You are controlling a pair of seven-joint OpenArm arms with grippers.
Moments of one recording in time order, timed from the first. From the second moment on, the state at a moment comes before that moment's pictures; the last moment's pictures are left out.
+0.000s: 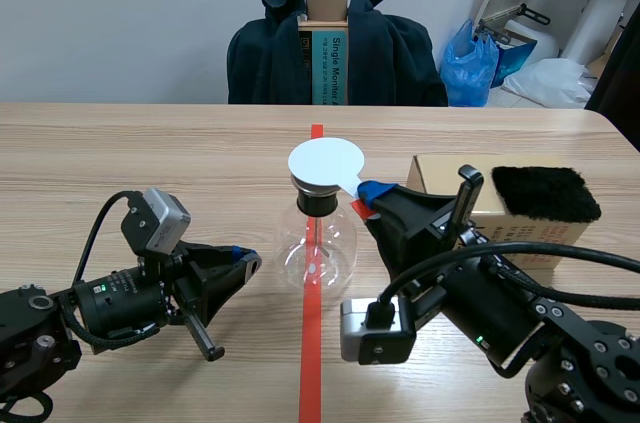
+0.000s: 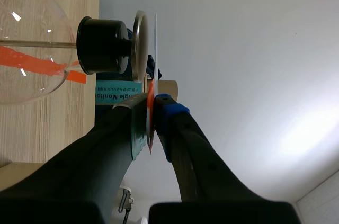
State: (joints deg) left arm -4.2 -23.9 29.6 54.8 -5.6 -34.5 -33.3; right arm -14.4 20.5 -21.2 83.1 -77.1 -30.6 22.8
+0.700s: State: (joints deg) left arm -4.2 -23.9 29.6 54.8 -5.6 -34.5 -33.3; right arm -14.4 20.5 -21.2 83.1 -77.0 -30.6 -2.3
